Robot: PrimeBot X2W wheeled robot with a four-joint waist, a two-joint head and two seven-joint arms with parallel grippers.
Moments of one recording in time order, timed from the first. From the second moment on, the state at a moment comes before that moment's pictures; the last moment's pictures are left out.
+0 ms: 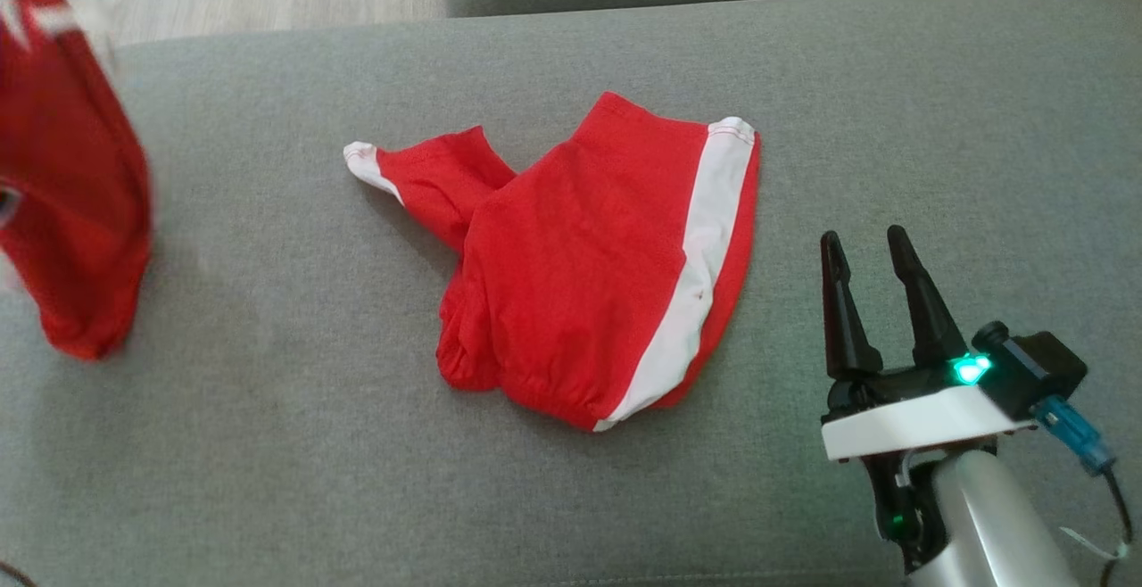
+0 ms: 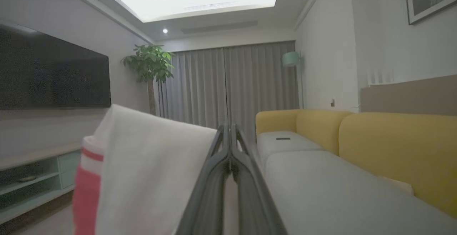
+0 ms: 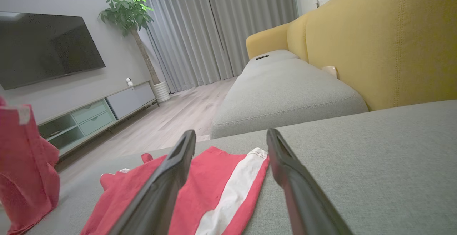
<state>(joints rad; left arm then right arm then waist) -0.79 0.51 -0.07 0.39 -0.39 -0.01 -0.22 -0.13 -0.05 0.15 0.20 0.32 0.13 -0.25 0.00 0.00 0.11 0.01</state>
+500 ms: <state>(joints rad) -0.39 0.35 -0.12 0.78 -0.45 0.03 -0.14 -0.13 -0.05 0.16 0.20 0.32 0.13 -0.25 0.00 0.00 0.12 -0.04</state>
